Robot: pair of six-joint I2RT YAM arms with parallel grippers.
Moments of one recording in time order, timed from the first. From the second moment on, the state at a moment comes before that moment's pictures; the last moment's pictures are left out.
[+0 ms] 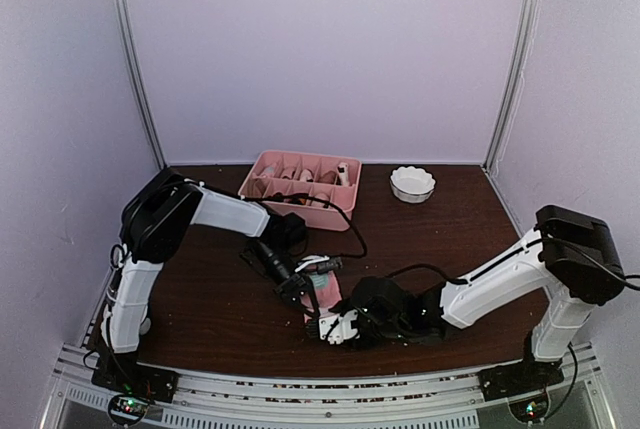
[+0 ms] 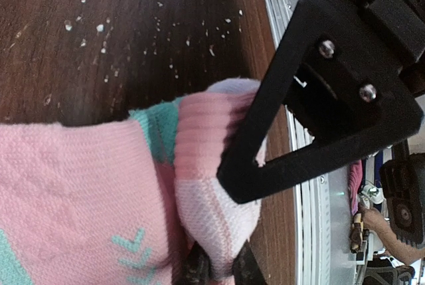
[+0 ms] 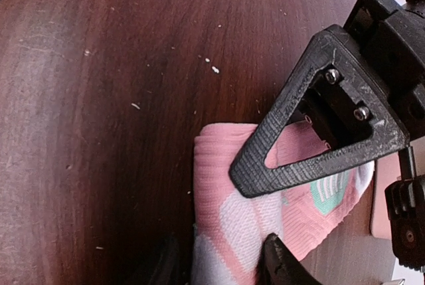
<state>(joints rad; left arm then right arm) -0.77 2.30 1.51 -0.89 1.04 0.64 1.23 1.74 0.72 0.29 0.18 -0.69</state>
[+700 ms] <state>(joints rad) -0.72 2.04 1.29 -0.82 0.85 0.73 1.14 1.83 0.88 0.16 -0.12 -0.48</state>
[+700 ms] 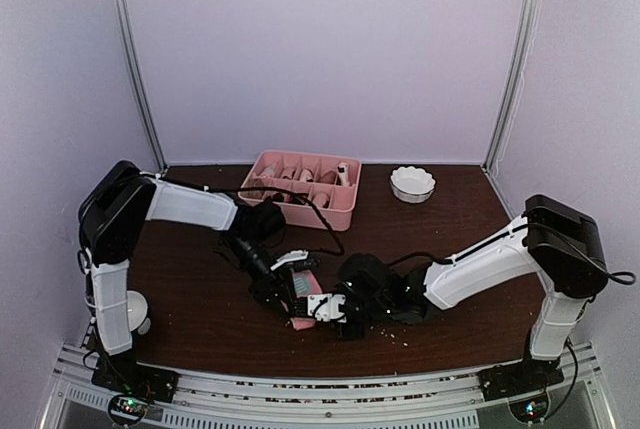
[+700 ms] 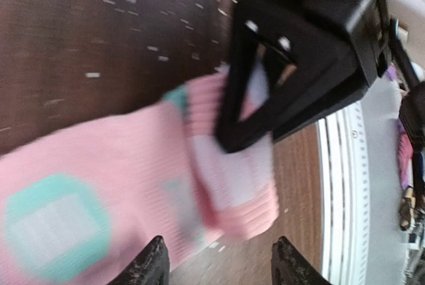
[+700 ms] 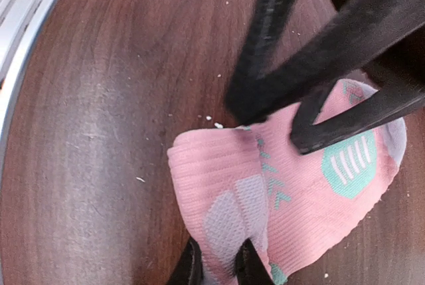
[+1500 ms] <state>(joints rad) -0.72 2.11 1.42 -0.70 0.68 0.63 1.21 1.95 1.14 -0.12 -0.25 -0.01</state>
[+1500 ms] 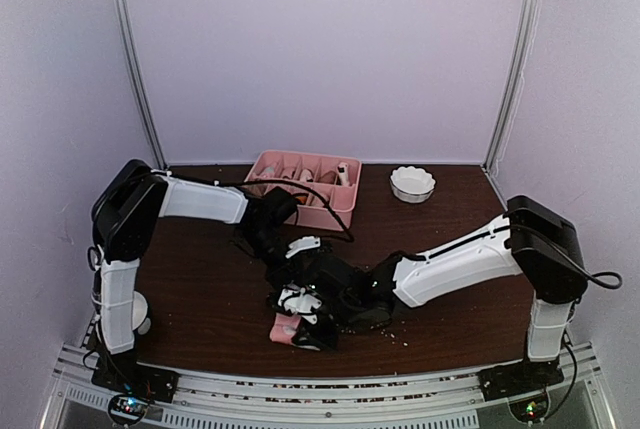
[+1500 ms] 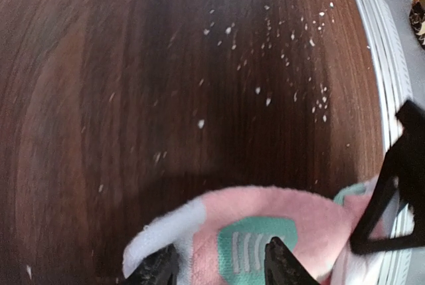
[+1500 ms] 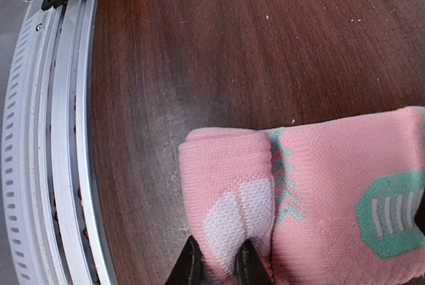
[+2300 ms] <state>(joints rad) -0.69 2.03 1.48 -0.78 0.73 0.74 1.07 2.13 1.10 0.20 -0.78 0.48</state>
